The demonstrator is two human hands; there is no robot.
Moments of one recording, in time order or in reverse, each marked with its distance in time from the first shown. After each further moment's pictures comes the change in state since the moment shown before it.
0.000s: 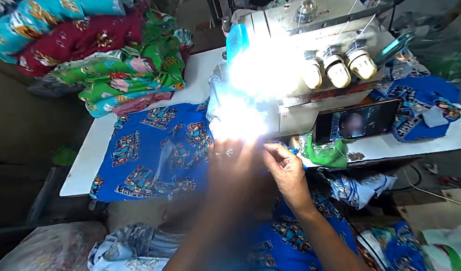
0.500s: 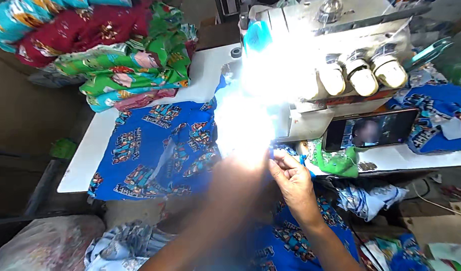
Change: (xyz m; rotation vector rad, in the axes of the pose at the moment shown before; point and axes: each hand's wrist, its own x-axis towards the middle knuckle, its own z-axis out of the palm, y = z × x) left_hand 0.021 0.001 -0.023 -0.014 -0.208 0.018; right_hand -0.003 -0.003 0.004 0.131 -0.057 0.044
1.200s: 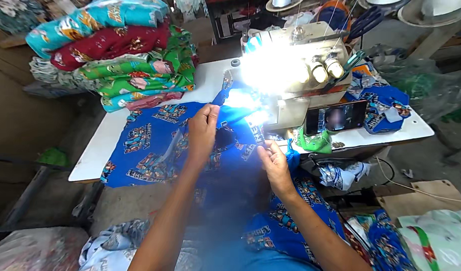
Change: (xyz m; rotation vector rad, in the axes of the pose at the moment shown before) left_hand 0.000 -0.081 -0.004 -0.532 0.126 -0.363; right_hand -0.023 0.020 0.015 -0.022 0.043 0.040
